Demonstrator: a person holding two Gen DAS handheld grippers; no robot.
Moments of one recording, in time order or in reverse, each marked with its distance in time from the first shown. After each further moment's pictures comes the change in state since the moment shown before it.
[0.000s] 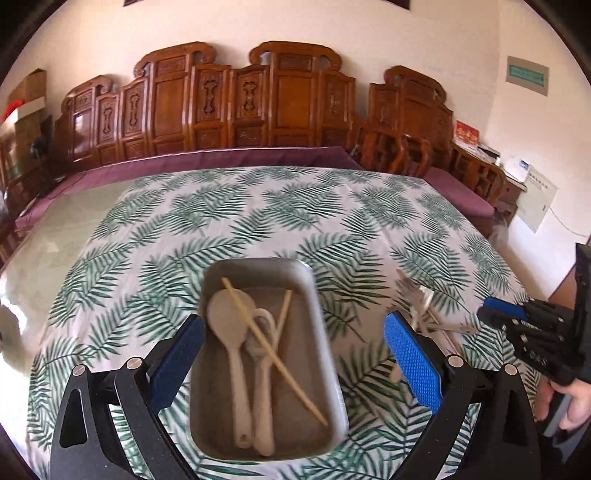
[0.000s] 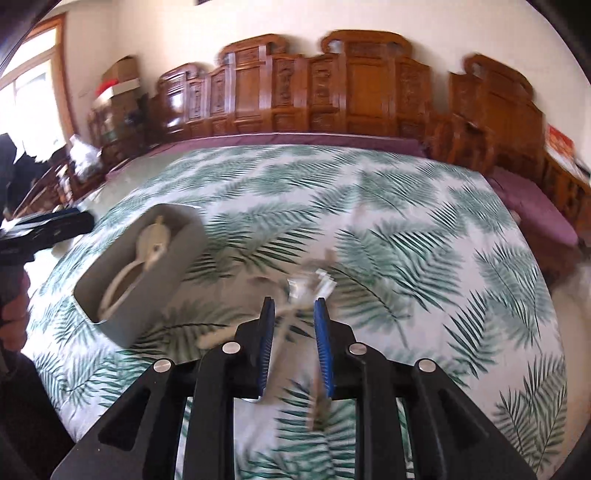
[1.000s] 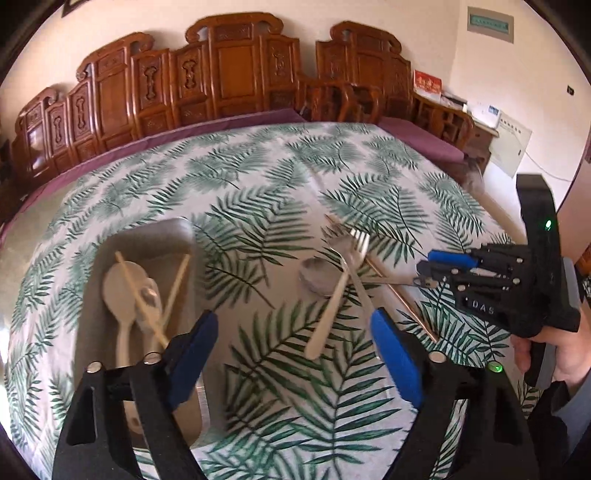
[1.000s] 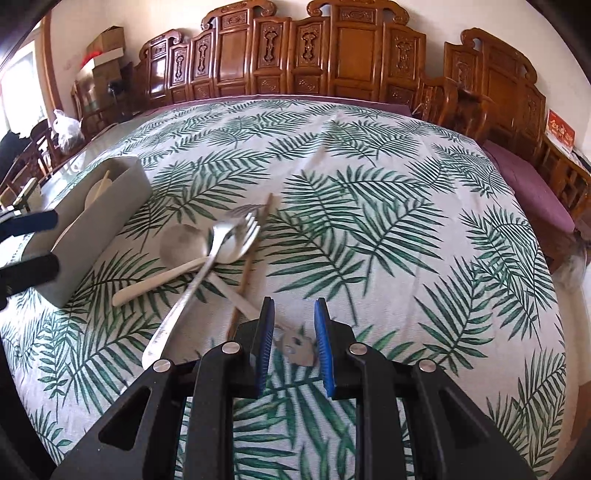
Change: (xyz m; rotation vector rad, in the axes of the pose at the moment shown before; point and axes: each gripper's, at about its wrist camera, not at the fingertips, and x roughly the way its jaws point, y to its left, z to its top) left arm 0.045 -0.096 -0.030 0.136 0.133 -0.075; right arm 0.048 -0.049 -0.021 -0.044 0.131 -0.050
